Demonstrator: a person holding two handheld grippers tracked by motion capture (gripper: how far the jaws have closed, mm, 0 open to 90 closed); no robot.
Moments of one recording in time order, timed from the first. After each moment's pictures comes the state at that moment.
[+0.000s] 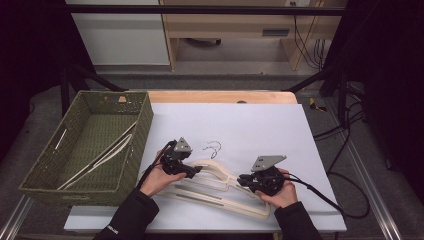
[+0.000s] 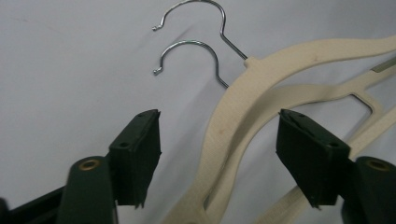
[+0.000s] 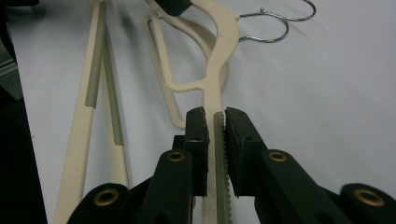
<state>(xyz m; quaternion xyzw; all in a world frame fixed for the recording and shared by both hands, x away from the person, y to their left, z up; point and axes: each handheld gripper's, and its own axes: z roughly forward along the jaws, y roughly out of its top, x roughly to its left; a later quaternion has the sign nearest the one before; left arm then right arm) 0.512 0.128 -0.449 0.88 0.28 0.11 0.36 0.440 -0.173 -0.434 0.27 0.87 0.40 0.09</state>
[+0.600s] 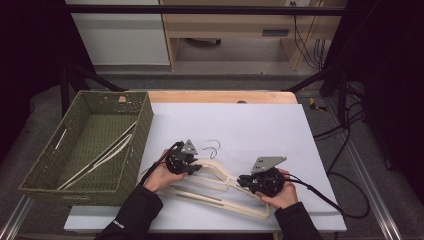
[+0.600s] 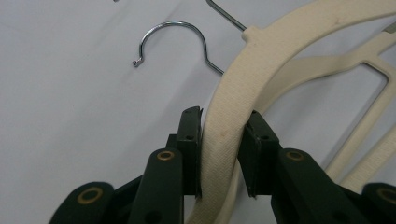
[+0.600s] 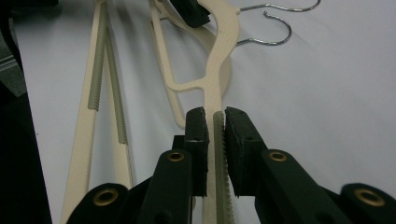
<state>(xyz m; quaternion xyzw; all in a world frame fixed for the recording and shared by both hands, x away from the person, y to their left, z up) 0.515 0.122 -0.455 0.92 0.23 0.11 0.31 0.436 -0.172 -0.432 0.26 0.88 0.40 0.10</state>
